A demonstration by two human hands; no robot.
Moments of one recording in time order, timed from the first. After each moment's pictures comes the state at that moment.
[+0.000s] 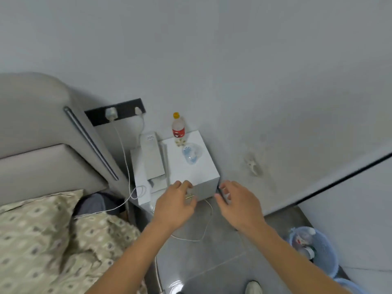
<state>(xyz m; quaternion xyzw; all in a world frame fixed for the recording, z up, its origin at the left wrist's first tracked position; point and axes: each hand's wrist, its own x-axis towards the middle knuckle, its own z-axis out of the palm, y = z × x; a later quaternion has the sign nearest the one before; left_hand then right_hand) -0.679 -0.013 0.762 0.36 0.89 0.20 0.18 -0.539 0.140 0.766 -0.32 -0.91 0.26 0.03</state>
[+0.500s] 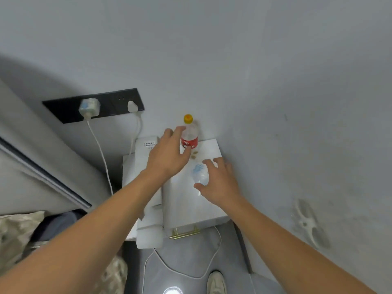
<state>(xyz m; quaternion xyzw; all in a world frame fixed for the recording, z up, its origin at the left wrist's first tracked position) -0.936 0.131 0.659 0.30 0.92 0.24 0.07 -0.804 0.247 0.601 -0.25 -0.94 0.24 -0.04</state>
